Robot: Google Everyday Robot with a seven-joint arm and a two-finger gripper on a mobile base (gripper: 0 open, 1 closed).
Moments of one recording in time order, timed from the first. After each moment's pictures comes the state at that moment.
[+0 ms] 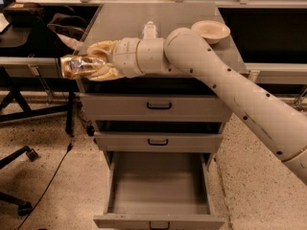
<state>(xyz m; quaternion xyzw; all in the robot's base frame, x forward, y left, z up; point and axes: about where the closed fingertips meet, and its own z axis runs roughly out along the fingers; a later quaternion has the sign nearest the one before) 0.627 0.149 0.919 -0.68 0.40 0.12 0.61</state>
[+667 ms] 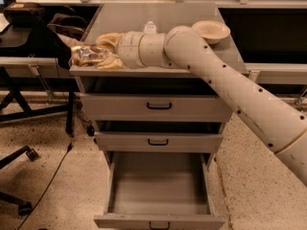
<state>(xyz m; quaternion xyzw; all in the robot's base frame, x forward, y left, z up) 0.677 0.136 0.917 -0.66 0.42 0.07 0.62</state>
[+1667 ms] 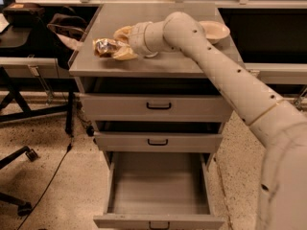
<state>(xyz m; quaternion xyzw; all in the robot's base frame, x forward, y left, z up) 0.783 0.104 0.887 -0.66 0.49 0.03 0.57</state>
